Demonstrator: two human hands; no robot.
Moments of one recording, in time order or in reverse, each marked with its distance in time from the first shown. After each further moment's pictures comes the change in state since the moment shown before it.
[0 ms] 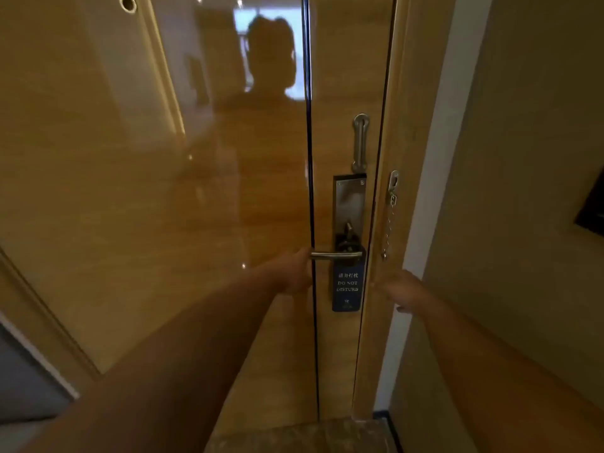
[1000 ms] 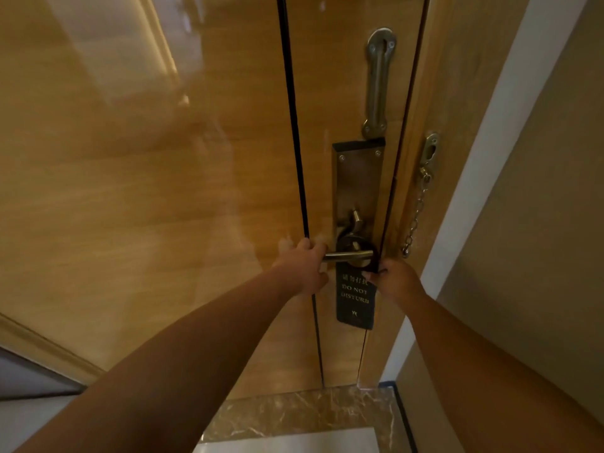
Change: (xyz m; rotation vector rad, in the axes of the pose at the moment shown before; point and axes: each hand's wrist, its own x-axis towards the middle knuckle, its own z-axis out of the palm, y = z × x) left_hand 0.135 -0.016 0.059 0.177 -0.072 -0.033; right_hand 0.152 0.045 0.017 -0.235 0.115 -0.054
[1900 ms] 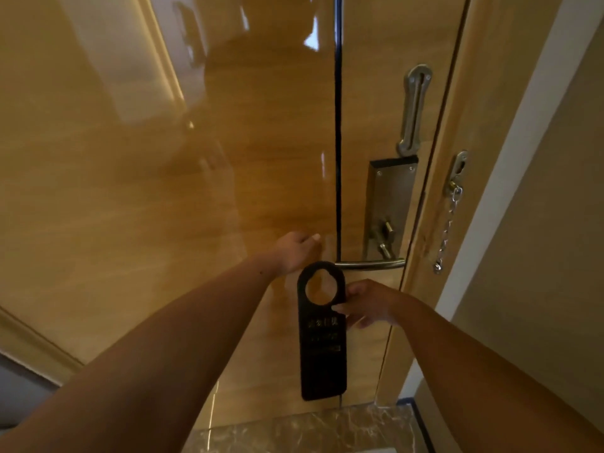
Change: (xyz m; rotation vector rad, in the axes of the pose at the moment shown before) left_hand -0.019 -0.077 -0.059 -0.630 0.027 -0.087; right_hand -0.043 -0.084 0.051 0.221 -0.631 0.069
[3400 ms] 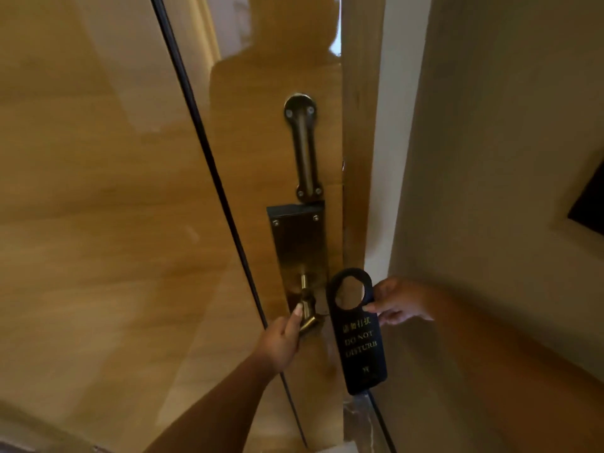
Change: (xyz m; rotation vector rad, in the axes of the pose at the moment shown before) left_hand -0.078 0.016 0.196 -0.312 0.064 0.005; right_hand -0.125 0.097 -0.139 -0.093 0.166 0.131
